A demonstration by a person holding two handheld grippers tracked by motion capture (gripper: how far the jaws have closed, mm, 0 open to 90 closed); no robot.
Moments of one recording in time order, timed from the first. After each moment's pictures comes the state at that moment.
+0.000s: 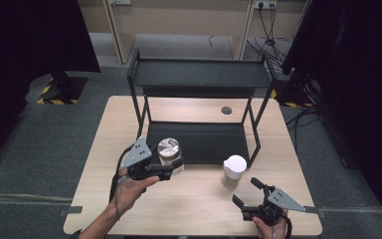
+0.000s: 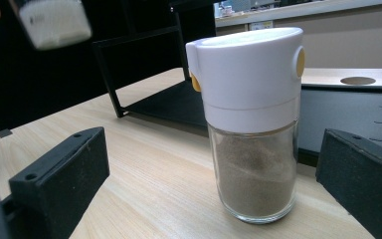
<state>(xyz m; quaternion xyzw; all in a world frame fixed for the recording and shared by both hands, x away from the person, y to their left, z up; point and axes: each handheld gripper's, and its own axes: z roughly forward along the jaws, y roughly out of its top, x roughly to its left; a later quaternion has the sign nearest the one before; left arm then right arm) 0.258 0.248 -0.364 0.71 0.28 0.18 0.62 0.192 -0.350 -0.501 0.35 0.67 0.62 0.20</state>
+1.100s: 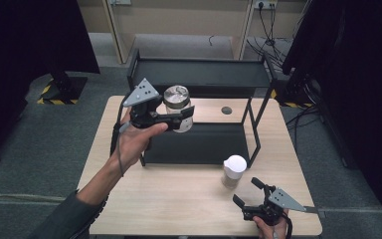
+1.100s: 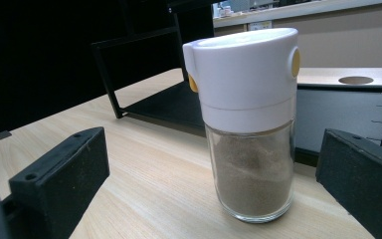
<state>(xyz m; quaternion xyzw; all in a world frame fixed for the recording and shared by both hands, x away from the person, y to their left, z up) 0.307 0.227 -0.235 0.70 0.29 0.20 0.62 0.192 -0.351 -0.501 0.35 0.67 0.62 0.20</state>
